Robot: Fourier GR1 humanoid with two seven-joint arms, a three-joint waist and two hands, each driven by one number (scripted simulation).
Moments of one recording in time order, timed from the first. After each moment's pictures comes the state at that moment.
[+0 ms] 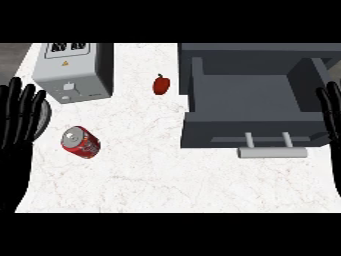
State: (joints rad) left arm -0.01 0.09 -0.02 -2.10 -0.01 -0.02 0.00; right arm -0.02 -0.10 -0.02 -2.10 0.03 0.05 -0.02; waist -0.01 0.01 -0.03
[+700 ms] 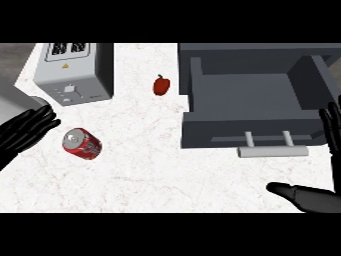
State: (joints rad) left arm -0.02 0.52 0.09 -1.81 0.56 -0.71 0.02; right arm 0.09 -0.06 -0.08 -2.06 0.00 -0.03 0.14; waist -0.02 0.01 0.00
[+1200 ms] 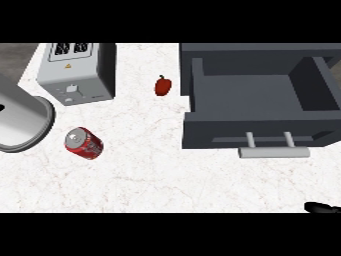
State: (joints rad) left arm -0.14 0.76 0.23 -1.47 0.81 -1.00 0.05; right arm 0.21 -0.12 -0.23 -2.09 -0.14 0.06 0.13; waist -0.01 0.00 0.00
